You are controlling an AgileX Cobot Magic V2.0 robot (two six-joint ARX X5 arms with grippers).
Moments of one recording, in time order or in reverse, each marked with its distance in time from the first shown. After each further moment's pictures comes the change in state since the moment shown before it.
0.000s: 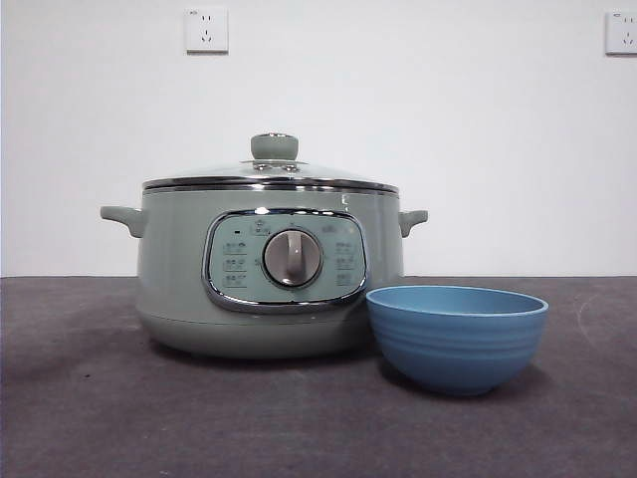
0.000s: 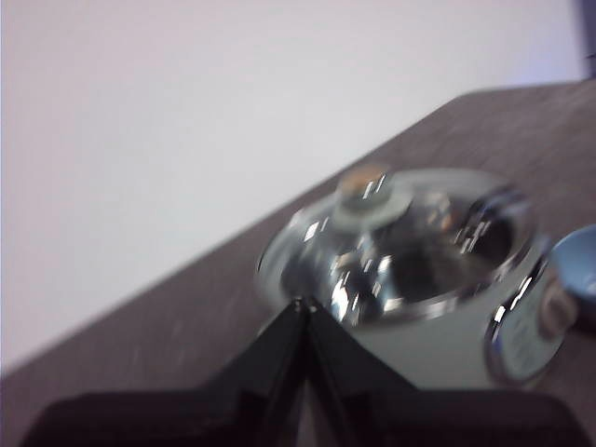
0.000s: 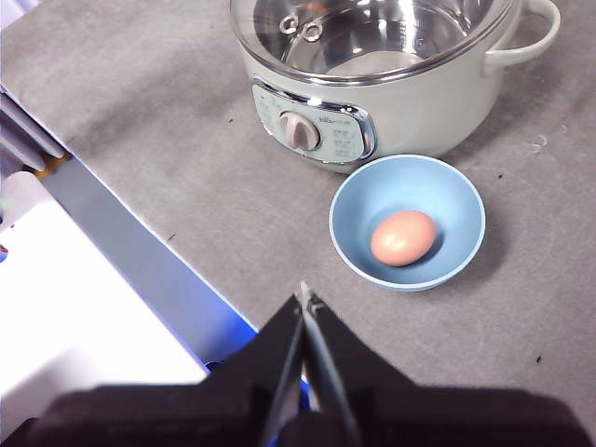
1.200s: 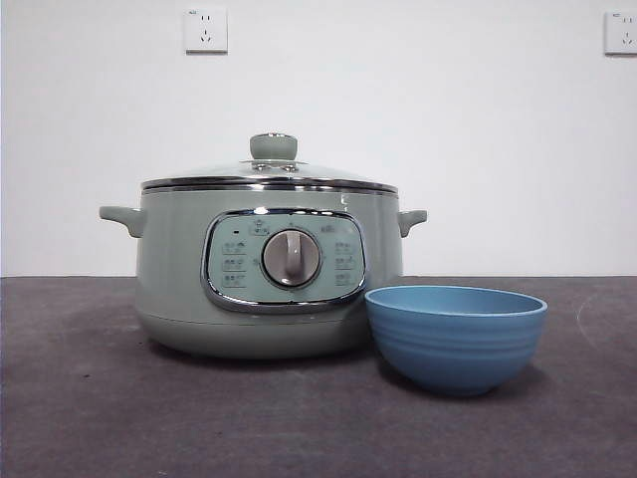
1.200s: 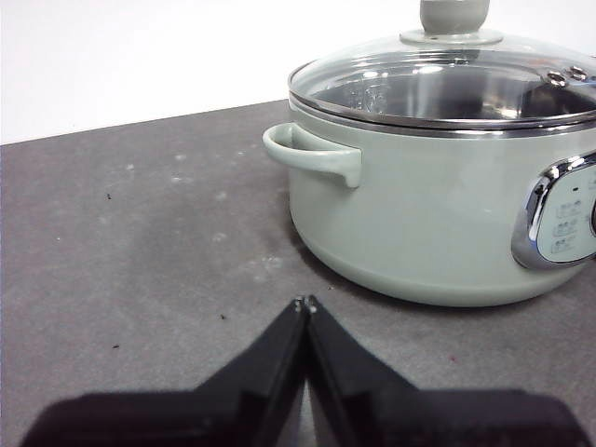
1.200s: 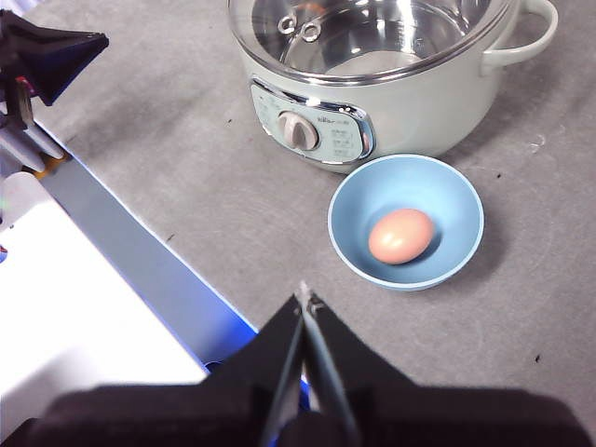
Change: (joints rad) left arm 0.020 -0.310 -0.344 -0.067 -0.136 -0.264; right arm 0.000 0.000 0.000 0.000 0.000 0.000
